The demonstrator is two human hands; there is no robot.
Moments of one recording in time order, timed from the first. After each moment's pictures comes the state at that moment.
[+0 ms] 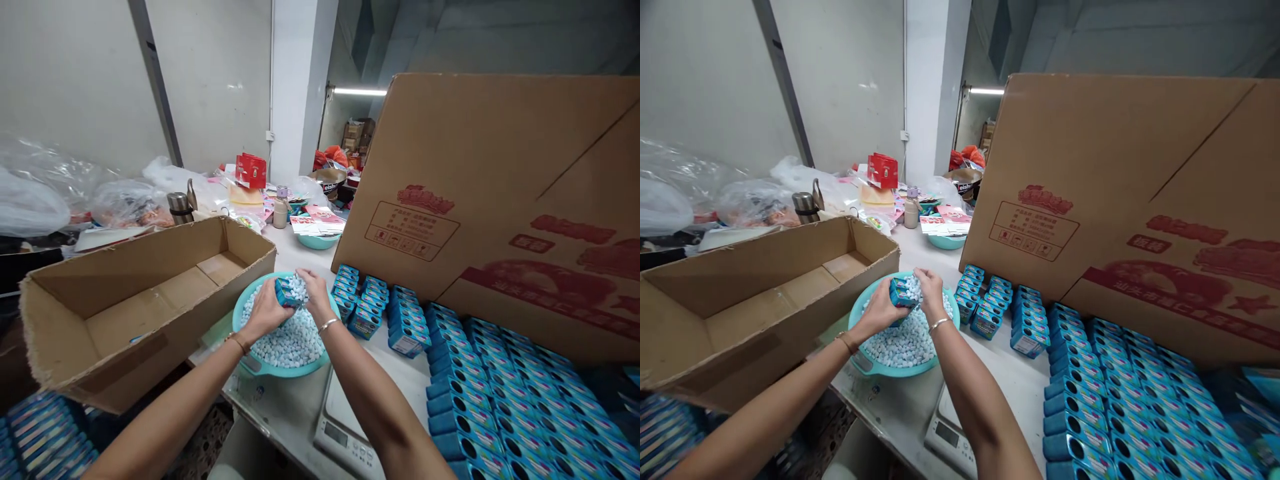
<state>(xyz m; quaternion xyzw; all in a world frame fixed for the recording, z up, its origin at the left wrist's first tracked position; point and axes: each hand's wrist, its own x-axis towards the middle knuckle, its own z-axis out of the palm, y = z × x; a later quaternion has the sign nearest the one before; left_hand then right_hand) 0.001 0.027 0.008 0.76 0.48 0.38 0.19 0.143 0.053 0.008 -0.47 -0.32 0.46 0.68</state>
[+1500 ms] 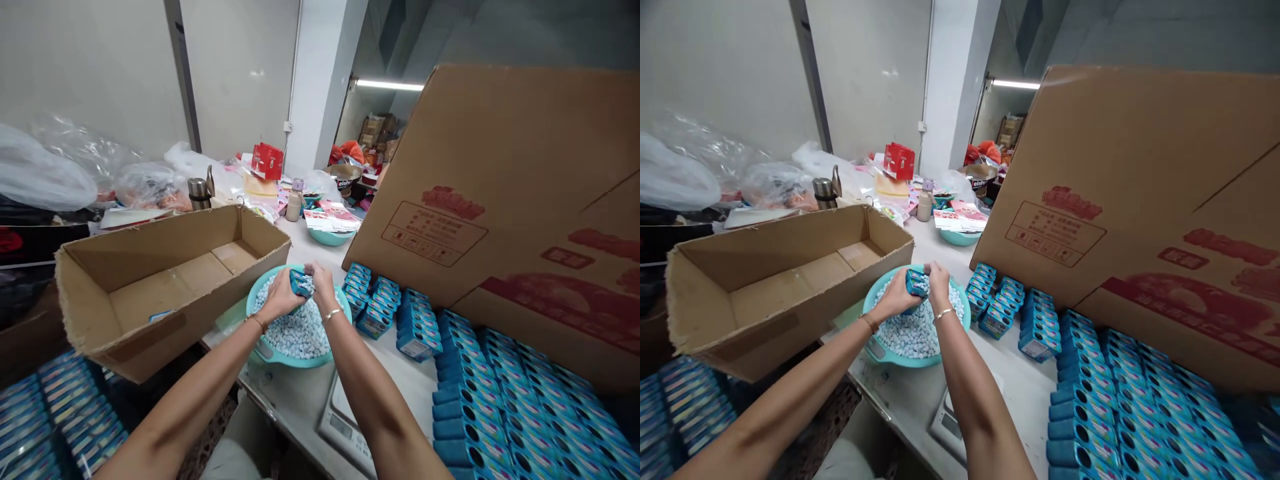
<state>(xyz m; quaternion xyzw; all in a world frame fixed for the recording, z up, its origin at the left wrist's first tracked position) 0.001 0.031 0.016 0.74 0.50 0.38 0.24 0.123 0.063 0.015 -0.51 -0.32 0.41 0.68</state>
